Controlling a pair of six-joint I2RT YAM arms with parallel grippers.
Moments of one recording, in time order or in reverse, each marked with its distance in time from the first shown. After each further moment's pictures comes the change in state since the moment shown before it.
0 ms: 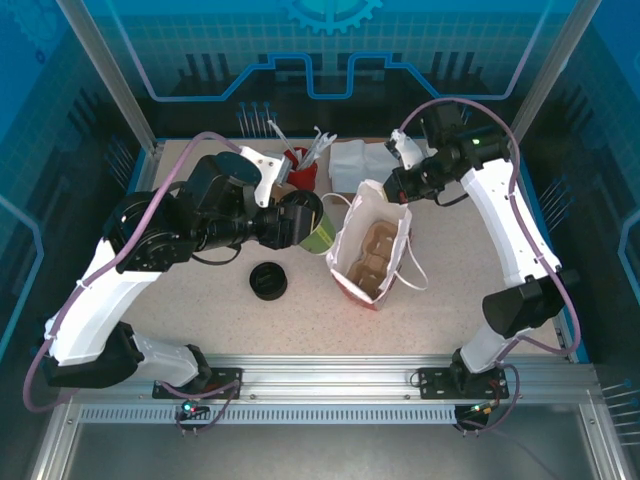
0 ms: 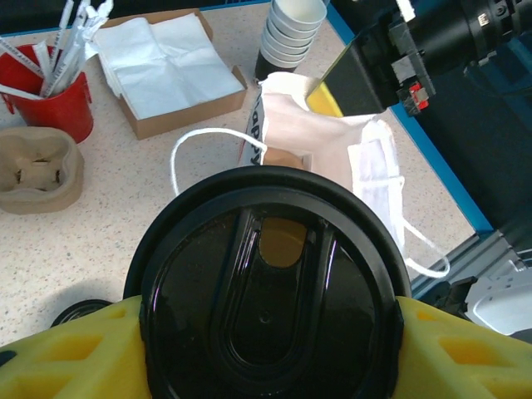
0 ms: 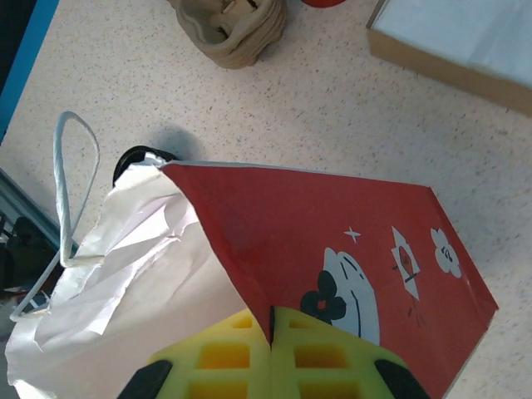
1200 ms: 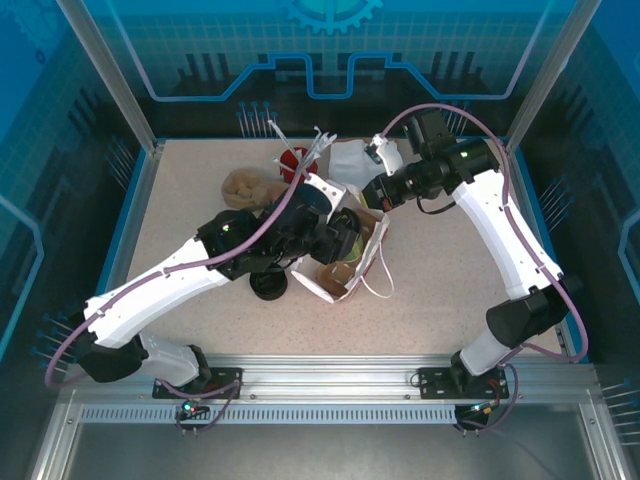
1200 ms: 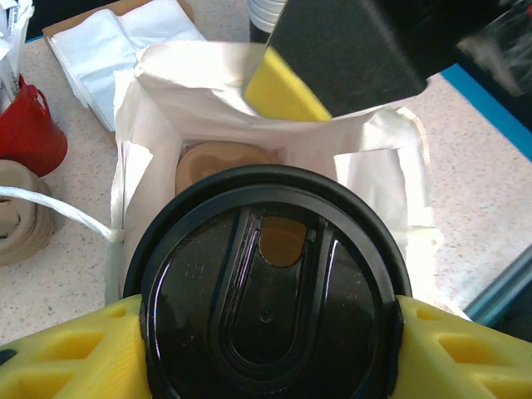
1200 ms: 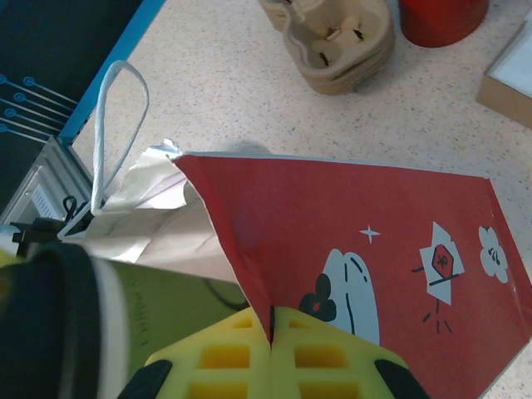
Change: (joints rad) left arm -0.072 0.027 -0.446 0.424 -0.111 0.132; right arm 0.096 -0.049 -0.076 0.139 -0.122 -0.018
